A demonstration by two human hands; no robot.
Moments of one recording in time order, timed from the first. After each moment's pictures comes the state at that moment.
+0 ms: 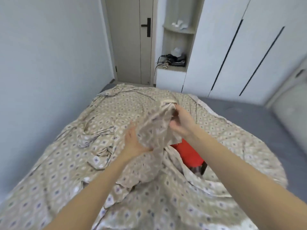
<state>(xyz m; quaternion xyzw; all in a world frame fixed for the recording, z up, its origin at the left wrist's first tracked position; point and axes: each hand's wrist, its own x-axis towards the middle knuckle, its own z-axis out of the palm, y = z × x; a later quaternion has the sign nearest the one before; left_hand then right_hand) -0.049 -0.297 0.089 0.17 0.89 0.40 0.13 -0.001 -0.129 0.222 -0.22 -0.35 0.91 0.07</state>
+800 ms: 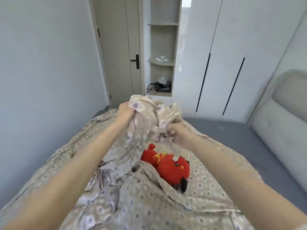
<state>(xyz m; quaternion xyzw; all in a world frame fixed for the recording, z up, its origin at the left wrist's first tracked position) 0.014 -0.185 0.313 0.11 0.75 0.65 0.03 0.127 -0.024 0.280 -0.14 -0.64 0.76 0.00</state>
